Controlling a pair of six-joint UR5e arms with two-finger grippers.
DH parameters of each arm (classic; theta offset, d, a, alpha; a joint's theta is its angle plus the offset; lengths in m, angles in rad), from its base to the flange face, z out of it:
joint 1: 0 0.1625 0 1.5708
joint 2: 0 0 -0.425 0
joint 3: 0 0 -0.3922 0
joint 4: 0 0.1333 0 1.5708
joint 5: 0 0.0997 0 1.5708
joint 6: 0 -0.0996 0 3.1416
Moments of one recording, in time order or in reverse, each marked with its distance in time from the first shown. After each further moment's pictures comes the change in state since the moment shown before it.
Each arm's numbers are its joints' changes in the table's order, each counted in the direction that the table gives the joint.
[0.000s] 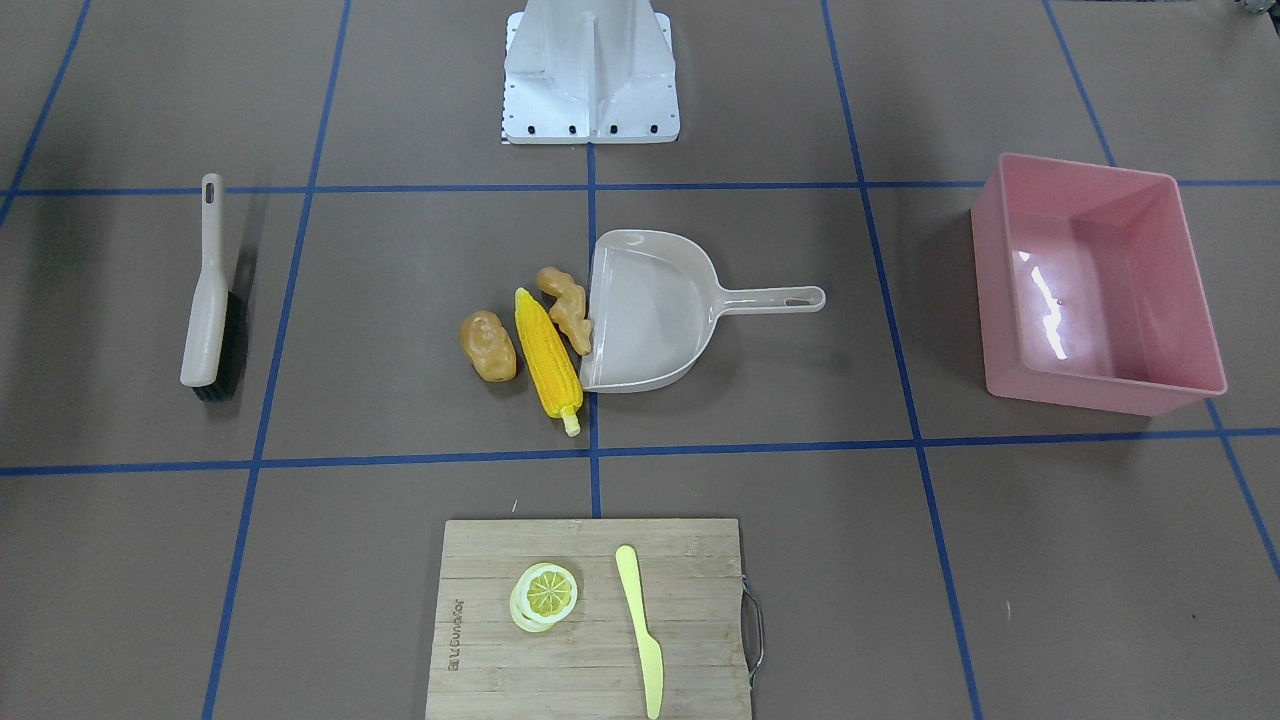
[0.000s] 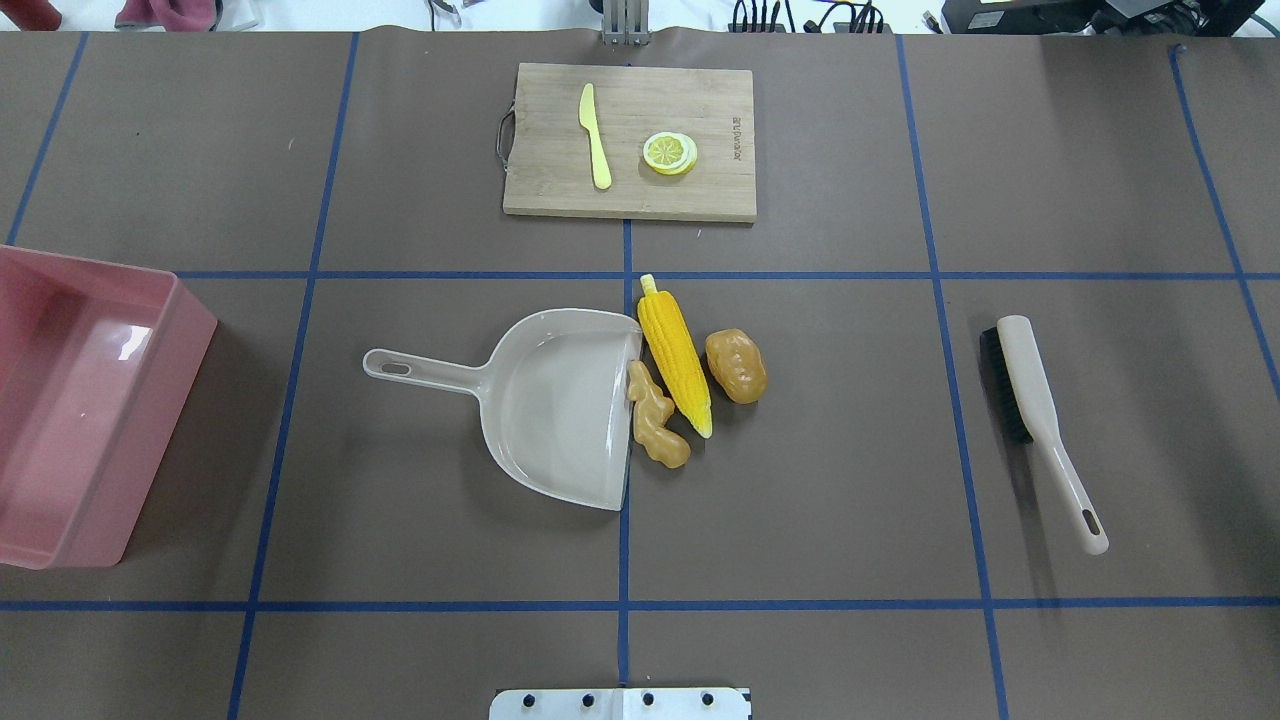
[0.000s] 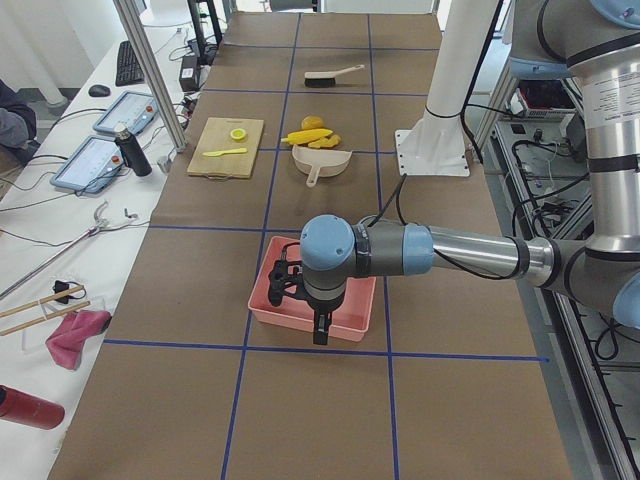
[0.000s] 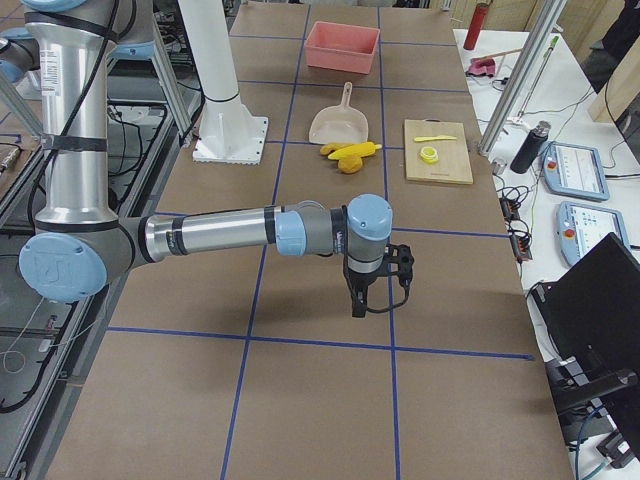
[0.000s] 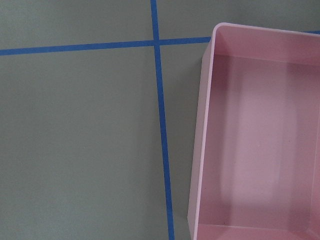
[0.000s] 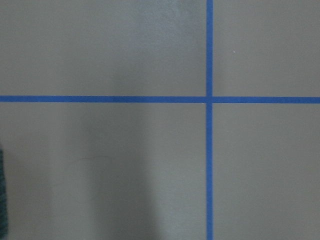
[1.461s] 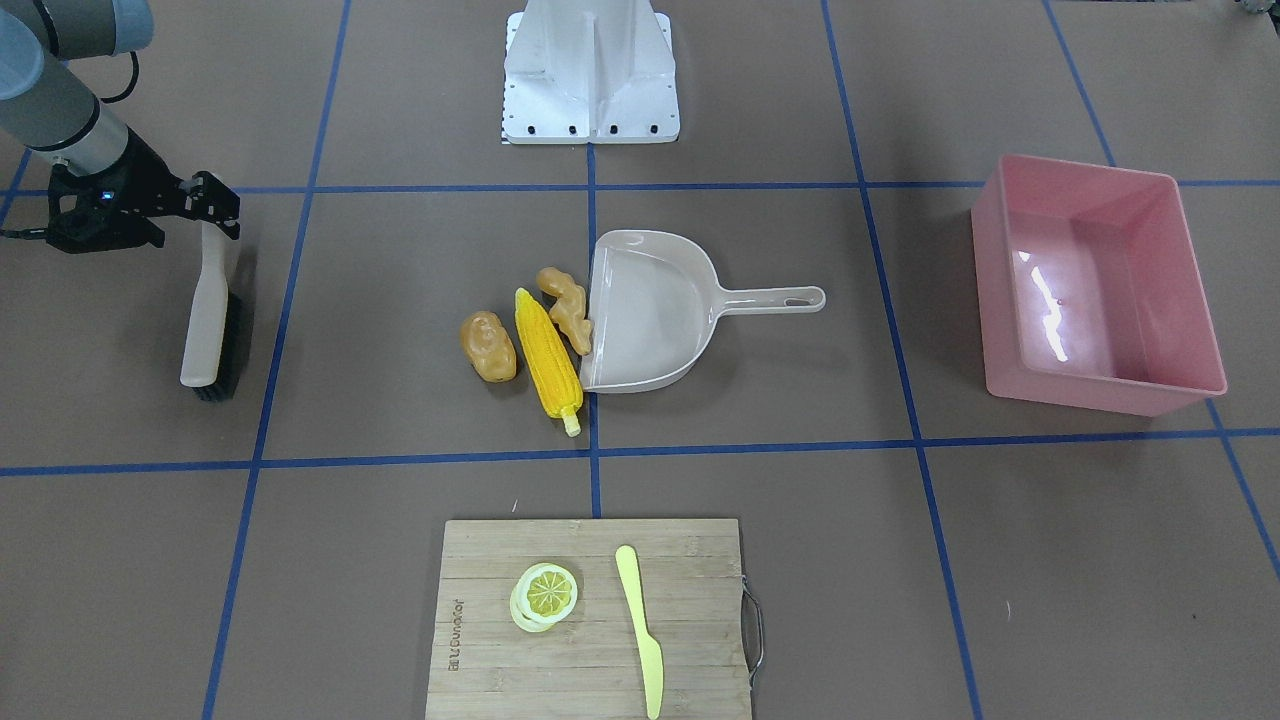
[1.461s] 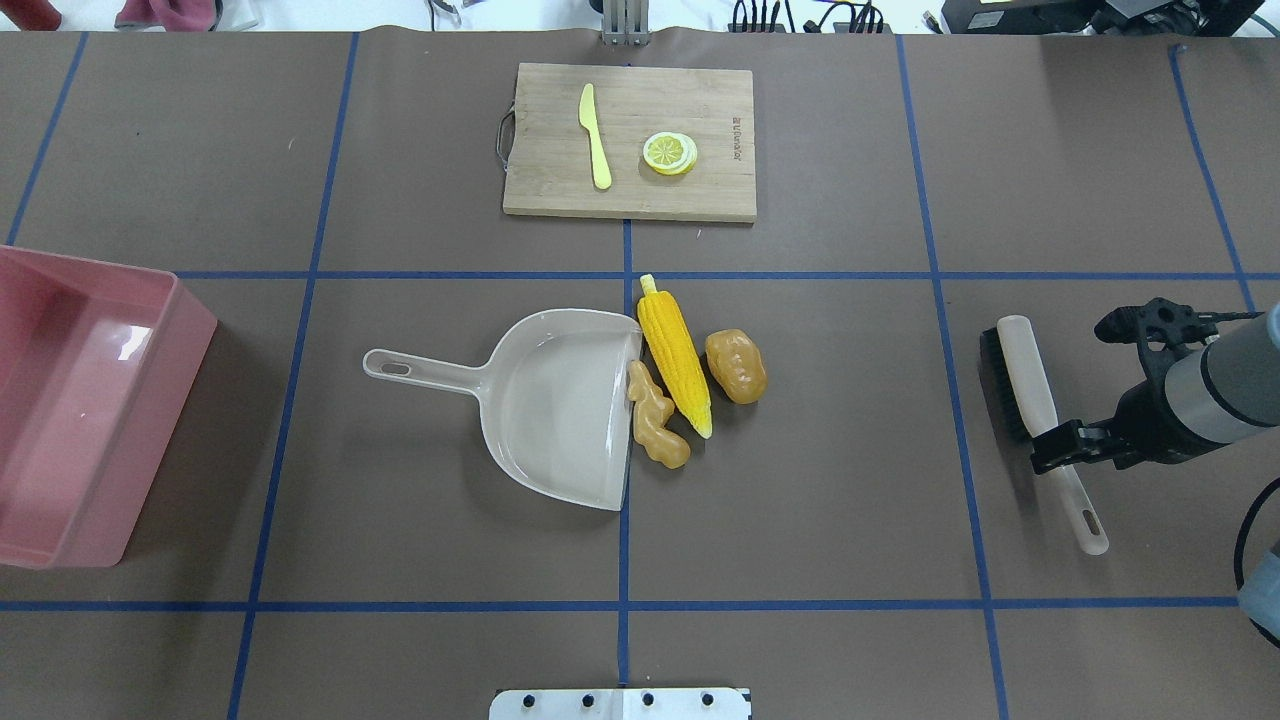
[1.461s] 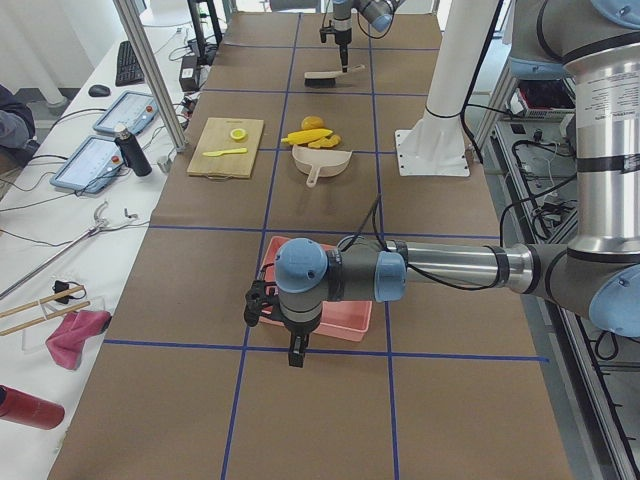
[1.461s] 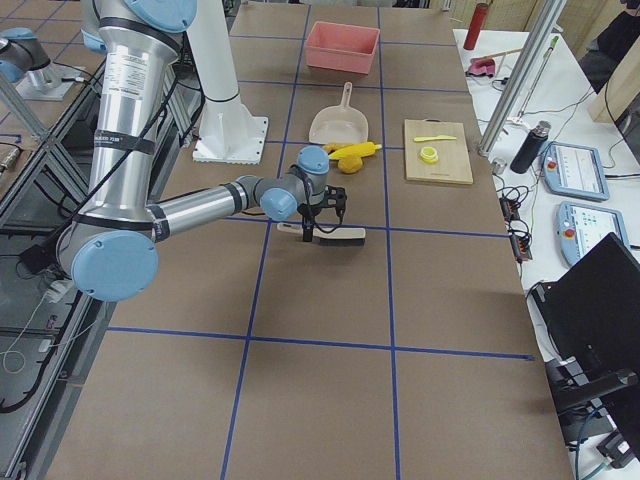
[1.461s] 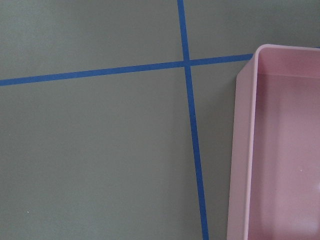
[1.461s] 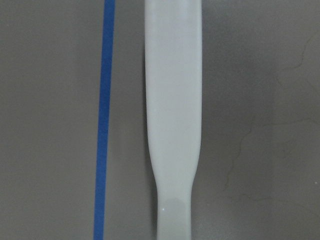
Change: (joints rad) left arm 0.008 -0.089 0.182 -0.133 0.046 0.008; right arm -0.721 -0.136 0.150 0.449 -0.191 -0.730
